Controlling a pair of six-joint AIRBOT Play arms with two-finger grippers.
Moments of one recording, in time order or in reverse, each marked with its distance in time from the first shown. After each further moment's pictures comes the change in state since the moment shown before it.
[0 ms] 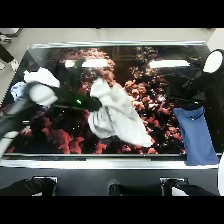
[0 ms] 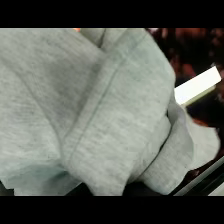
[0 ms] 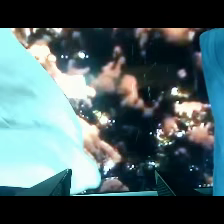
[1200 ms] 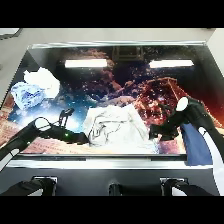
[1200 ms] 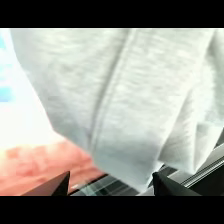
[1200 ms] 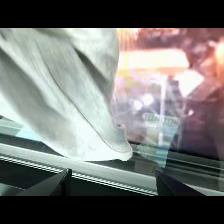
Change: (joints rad) left arm 0.275 0.163 -0.653 -0.314 0.009 0.269; right arm 0.000 0.036 -0.666 0.246 -0.166 -0.221
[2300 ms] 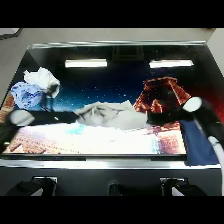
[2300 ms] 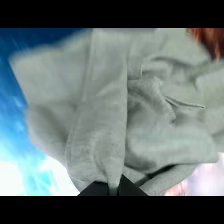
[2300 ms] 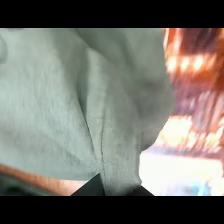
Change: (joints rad) left arm 0.040 0.211 0.315 0.228 0.110 -0.143; right arm -0.001 0.217 0.090 0.142 -0.324 -0.086
